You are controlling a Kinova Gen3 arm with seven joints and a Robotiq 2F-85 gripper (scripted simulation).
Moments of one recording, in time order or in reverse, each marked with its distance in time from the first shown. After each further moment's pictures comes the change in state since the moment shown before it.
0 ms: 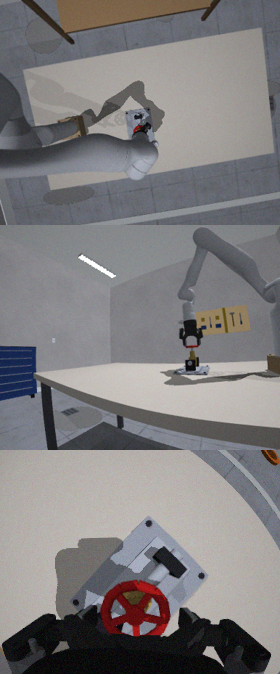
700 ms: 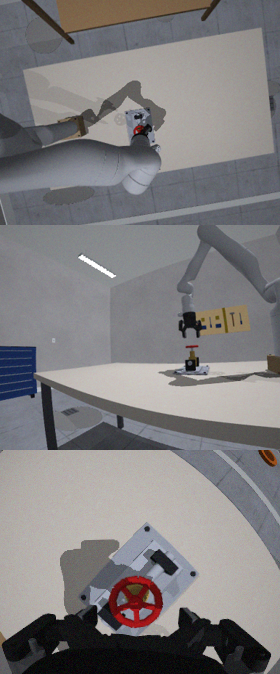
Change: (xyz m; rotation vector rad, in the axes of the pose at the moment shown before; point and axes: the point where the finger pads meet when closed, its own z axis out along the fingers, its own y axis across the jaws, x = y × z) arm 0.000 0.001 -0.047 -0.002 -0.001 0.002
